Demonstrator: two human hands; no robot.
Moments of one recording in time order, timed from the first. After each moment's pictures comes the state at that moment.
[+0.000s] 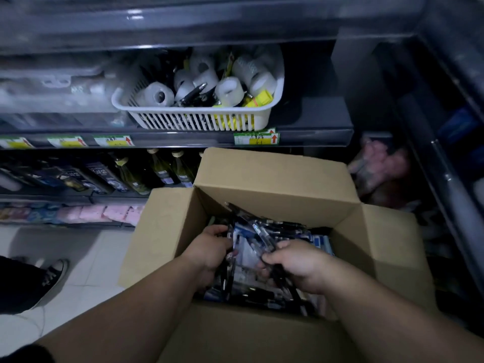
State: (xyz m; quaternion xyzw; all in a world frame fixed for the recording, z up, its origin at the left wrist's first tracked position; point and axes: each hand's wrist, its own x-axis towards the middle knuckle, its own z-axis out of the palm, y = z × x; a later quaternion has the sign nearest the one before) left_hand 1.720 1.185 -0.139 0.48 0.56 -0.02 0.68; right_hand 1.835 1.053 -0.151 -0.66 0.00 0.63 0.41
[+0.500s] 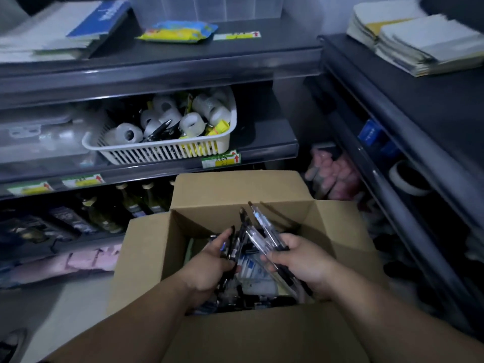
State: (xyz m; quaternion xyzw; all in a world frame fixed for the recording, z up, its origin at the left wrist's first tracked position) left_hand 1.715 1.167 -0.111 0.57 0.35 -0.13 0.73; right_hand 1.824 1.002 -0.089 -0.73 -0.07 0.47 0.48
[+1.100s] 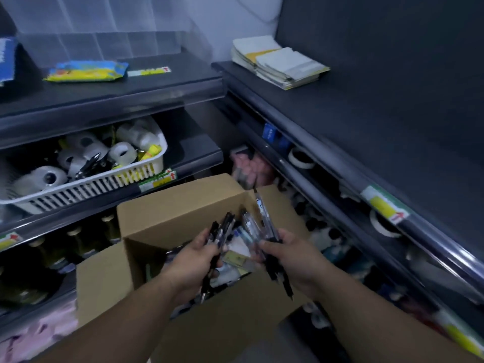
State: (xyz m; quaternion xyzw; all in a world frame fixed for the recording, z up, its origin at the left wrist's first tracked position) left_hand 1.713 1.151 -0.059 0.61 0.22 -0.19 0.74; right_hand 1.733 0.959 -0.008 -0.70 0.10 0.29 0.64
